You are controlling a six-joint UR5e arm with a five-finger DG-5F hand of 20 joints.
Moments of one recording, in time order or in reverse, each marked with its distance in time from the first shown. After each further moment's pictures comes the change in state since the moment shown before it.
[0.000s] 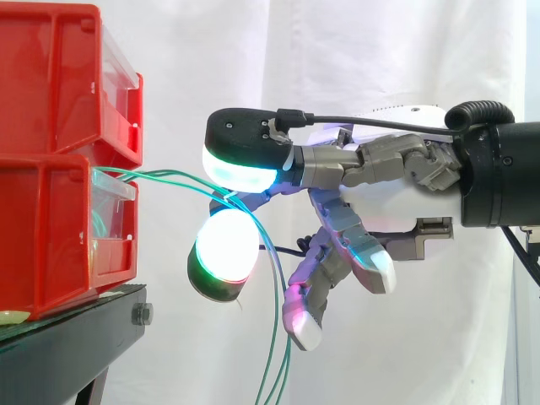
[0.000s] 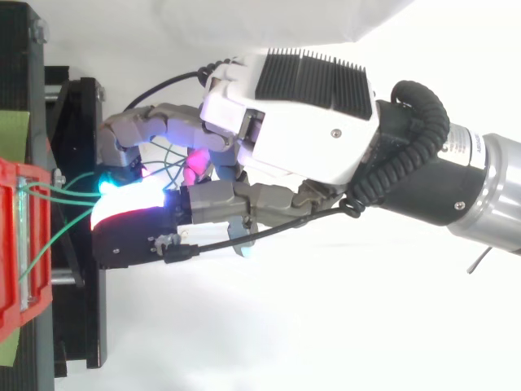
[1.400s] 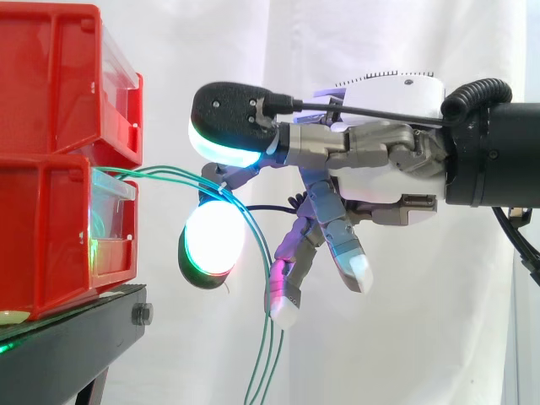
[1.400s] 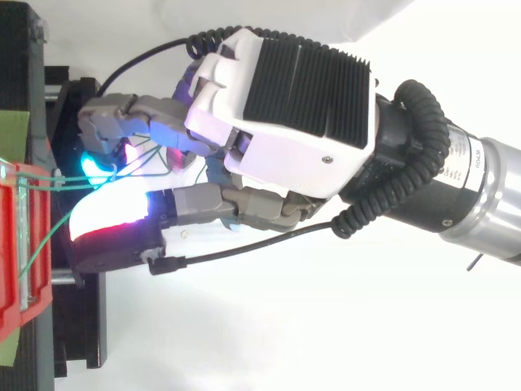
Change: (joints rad) arm 0.006 0.000 0.000 0.098 0.015 -0.333
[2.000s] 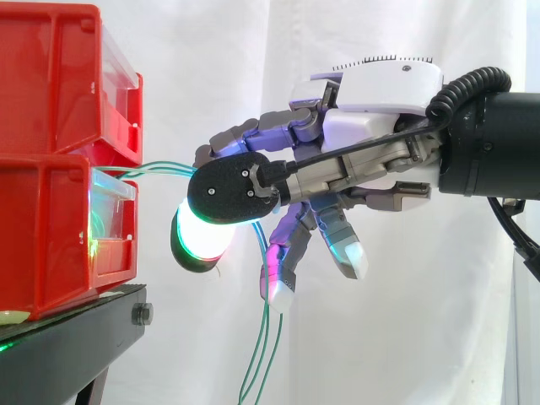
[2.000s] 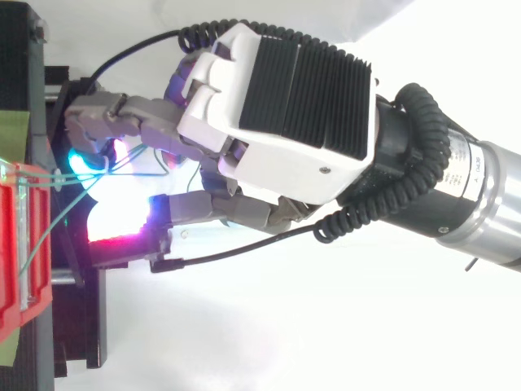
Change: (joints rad) arm 0.003 0.000 0.000 0.045 0.001 -0.078
